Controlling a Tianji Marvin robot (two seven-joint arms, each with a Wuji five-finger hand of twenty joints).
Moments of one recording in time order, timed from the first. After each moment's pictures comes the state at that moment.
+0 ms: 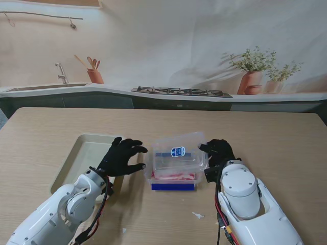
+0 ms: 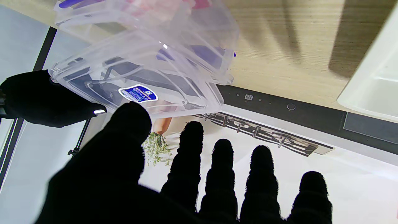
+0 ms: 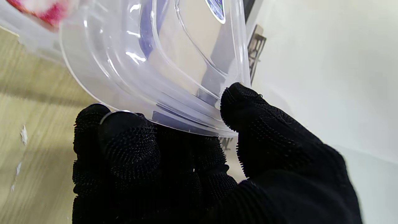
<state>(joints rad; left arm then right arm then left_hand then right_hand) 1.51 -1.09 -1.10 -1.48 0.82 -0.26 0.18 -1.62 -1.27 1.30 -1.78 0.04 0.52 -0.30 0.62 -0.27 0.44 -0.05 0.44 0.07 0.45 0.31 0.28 0.10 0.40 0.31 0.17 0.18 0.34 0.48 -0.05 0.35 0.12 0.51 0.78 -0.53 0.67 -0.23 0.72 0.22 0.90 0.55 0.98 0.23 1.05 0.70 1.13 0.25 1.38 0.57 0.61 0.31 1.38 0.63</state>
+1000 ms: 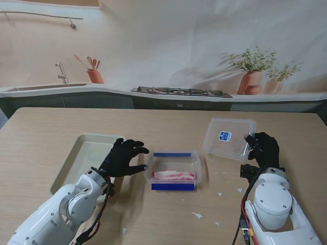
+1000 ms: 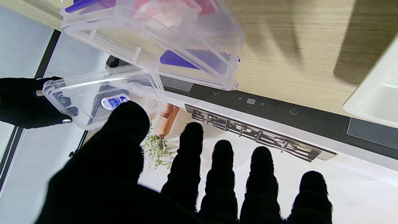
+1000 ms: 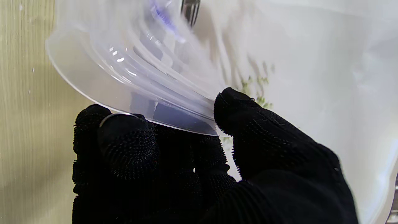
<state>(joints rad) 1.50 -1.09 -1.09 -1.48 0.81 -0.26 0.17 -1.77 -1.28 1.53 -1.82 0.08 0.19 -0.50 0.62 -0.27 0.42 -0.05 0.43 0.07 0.45 0.31 0.27 0.10 0.40 0.31 0.16 0.18 0.34 0.48 -0.05 0.35 0.12 0.52 0.81 -0.52 0.71 -0.23 0.73 0.20 0.92 0.58 0.98 0.23 1.07 0.73 1.15 0.25 1.39 0.58 0.62 0.31 1.38 0.65</state>
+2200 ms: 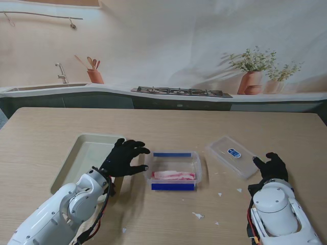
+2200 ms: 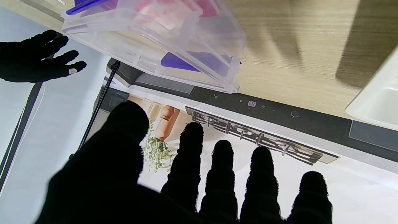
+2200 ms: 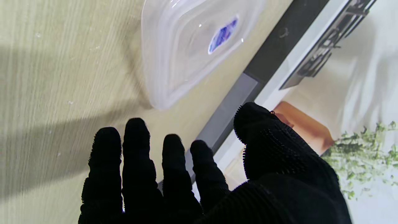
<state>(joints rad) 1.49 -1.09 -1.08 -1.47 0.80 -0.26 0.16 -1.78 -1.26 1.56 -1.73 -0.22 0.56 -0.38 0.62 -0.27 0.41 -0.05 0.43 0.07 0.45 0.31 0.27 0.10 0.40 0.31 0.16 0.18 0.34 0.48 -0.05 0.35 0.12 0.52 0.75 -0.30 0.41 -0.10 0.30 0.22 0.27 0.60 0.25 0.20 0.82 0.38 0.38 0.25 0.76 0.46 0.14 0.23 1.02 0.64</state>
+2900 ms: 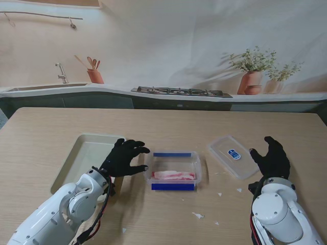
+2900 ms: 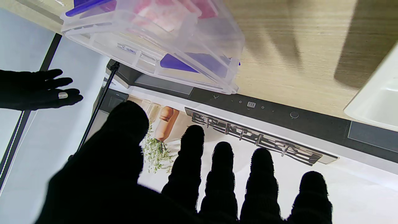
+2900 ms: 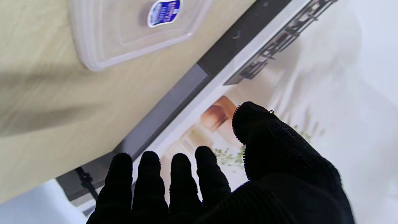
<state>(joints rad) 1.49 -1.09 -1.08 -1.47 0.80 -0.25 0.15 -1.85 -1.22 1.54 -1.82 -0.43 0.42 -0.37 0.62 -0.27 0.41 -0.05 0.41 0.09 0.44 0.30 0.25 0.10 0.40 0.31 0.15 0.18 0.33 0.47 -0.05 0.35 0.12 0.52 0.73 -0.31 0.47 -0.10 0.25 0.17 0.23 0.52 0.20 0.08 0.33 0.20 0.15 0.07 0.34 0.26 0.04 0.01 0.40 0.68</state>
